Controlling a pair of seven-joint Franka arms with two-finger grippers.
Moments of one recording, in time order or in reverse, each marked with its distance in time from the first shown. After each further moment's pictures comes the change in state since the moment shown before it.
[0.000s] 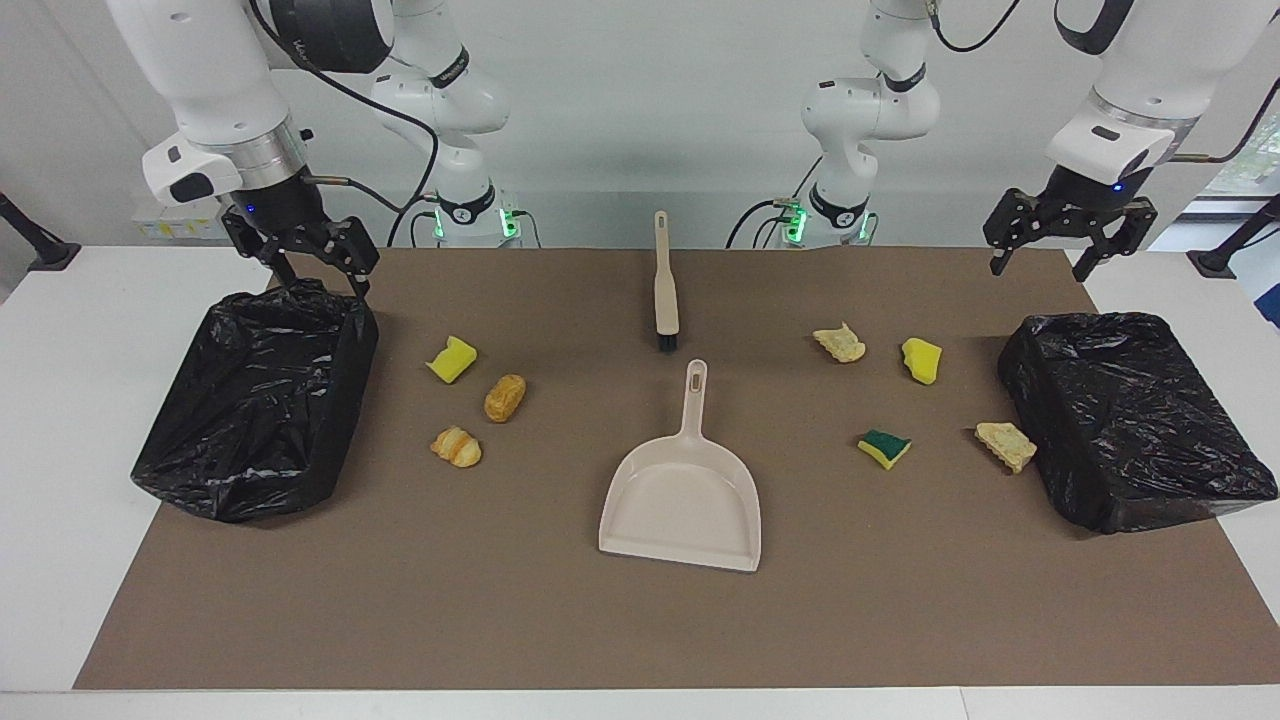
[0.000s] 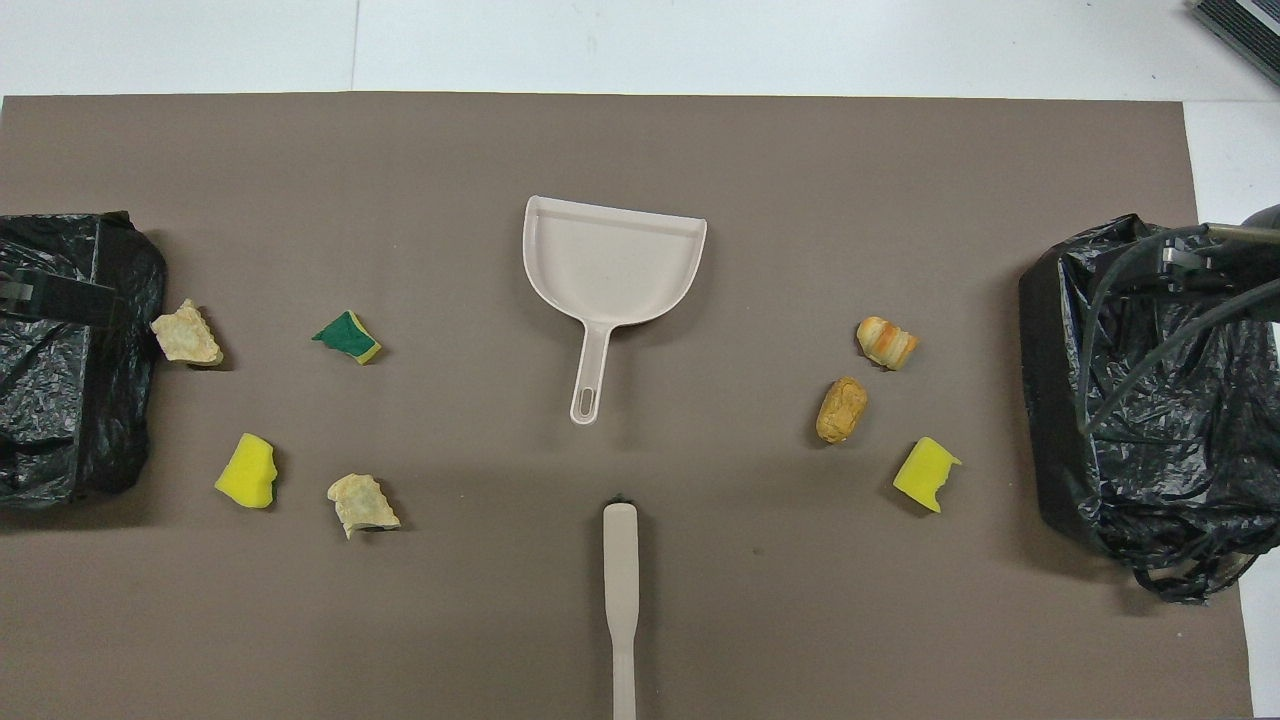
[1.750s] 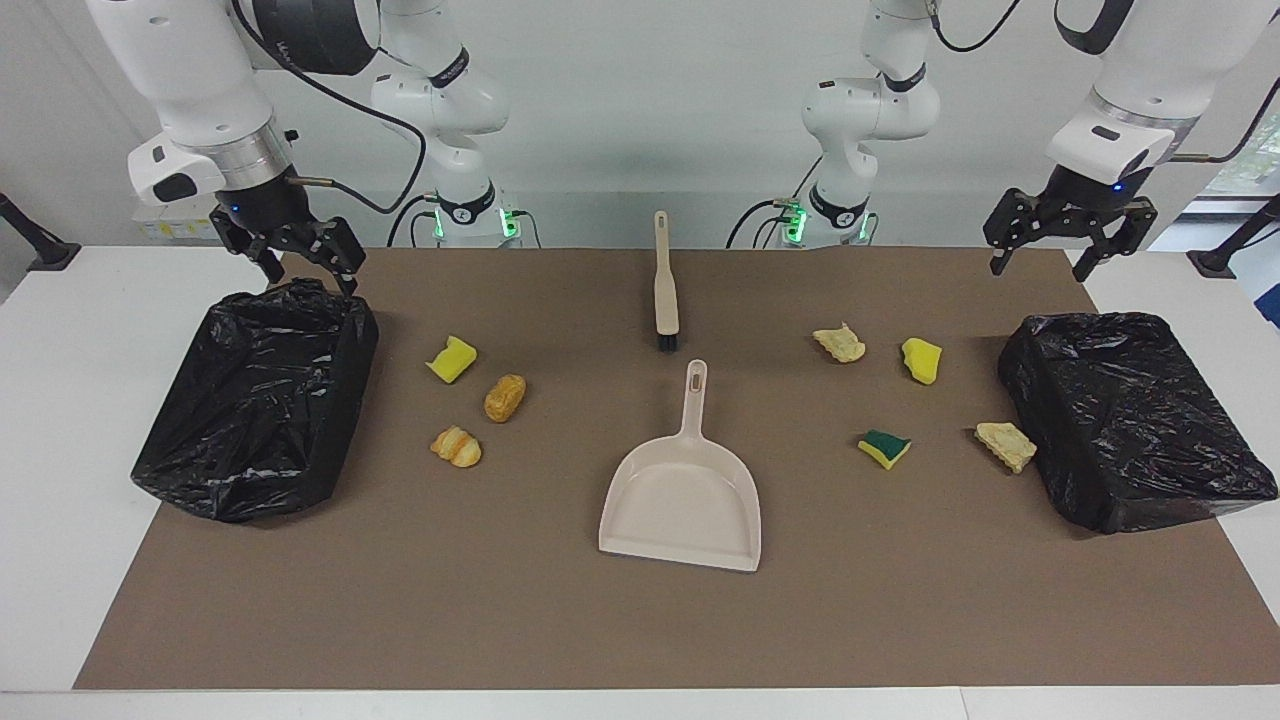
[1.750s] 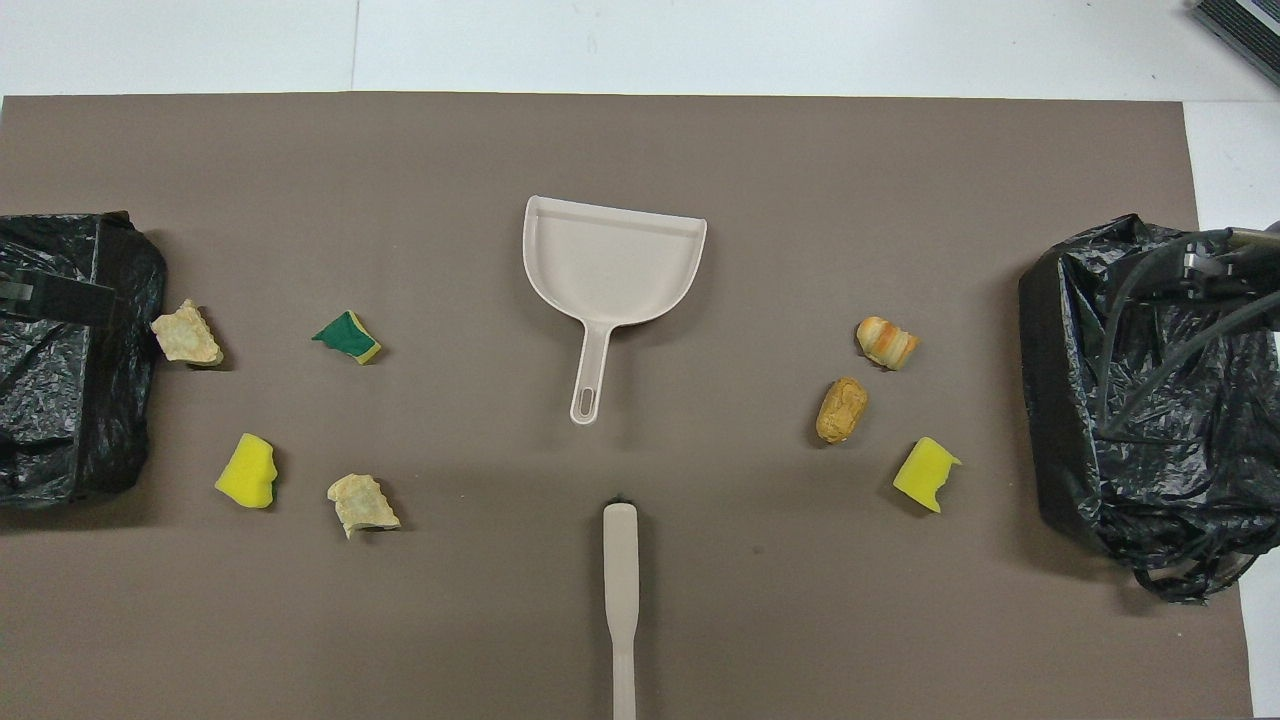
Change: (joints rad) left arm 0.000 0.000 0.000 0.000 0.000 0.000 0.000; right arm -0.026 -0.008 -0.001 -0.012 0.000 -0.010 0.001
